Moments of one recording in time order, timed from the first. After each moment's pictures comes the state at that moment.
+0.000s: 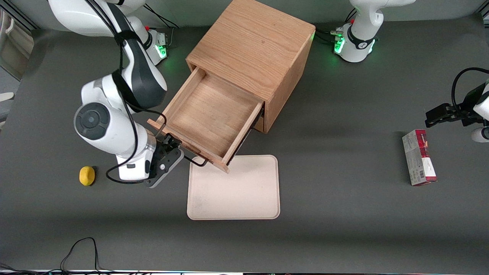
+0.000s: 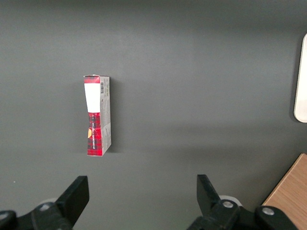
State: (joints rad) arm 0.45 0.49 -0.11 -1.30 0.11 1.78 -0.49
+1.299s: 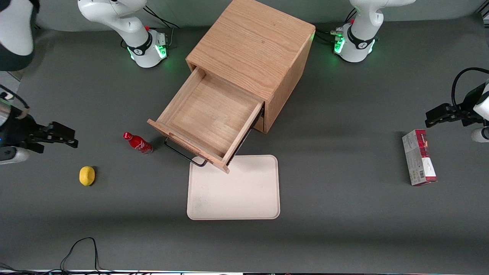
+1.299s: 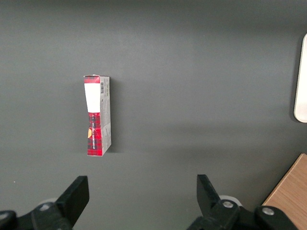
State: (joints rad) arm 0.22 0.25 -0.26 -1.28 0.10 1.57 -0.11
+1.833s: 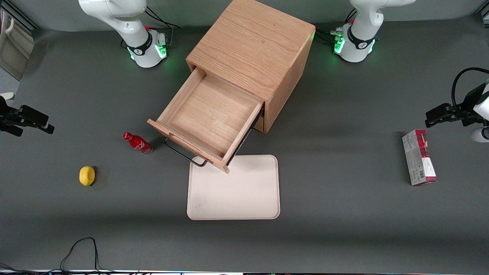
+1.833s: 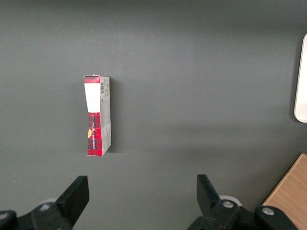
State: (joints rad) arm -0.02 0.06 -0.08 -1.54 0.07 1.67 -0.11
